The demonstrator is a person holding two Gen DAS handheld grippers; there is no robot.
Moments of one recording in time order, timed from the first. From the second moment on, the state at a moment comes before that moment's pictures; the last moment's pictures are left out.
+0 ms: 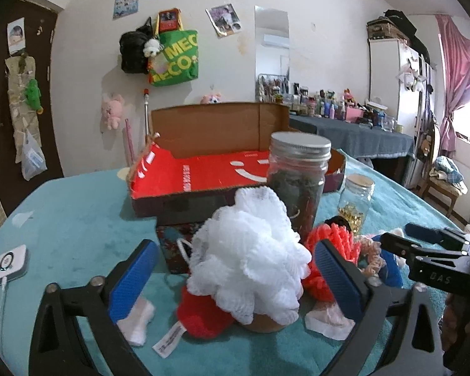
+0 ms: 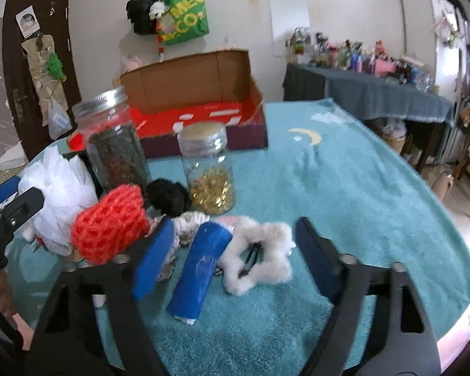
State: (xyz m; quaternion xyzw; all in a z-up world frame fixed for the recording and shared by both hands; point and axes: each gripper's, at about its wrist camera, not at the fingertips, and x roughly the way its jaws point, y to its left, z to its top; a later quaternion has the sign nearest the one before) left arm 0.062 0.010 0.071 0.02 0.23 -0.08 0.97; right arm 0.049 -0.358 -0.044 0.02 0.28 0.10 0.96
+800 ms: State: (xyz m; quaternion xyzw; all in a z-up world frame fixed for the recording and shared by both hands) left arm 0.056 0.015 0.084 -0.01 0.24 -0.13 0.96; right arm 0.032 -0.352 -0.034 0.03 0.27 0.17 0.95
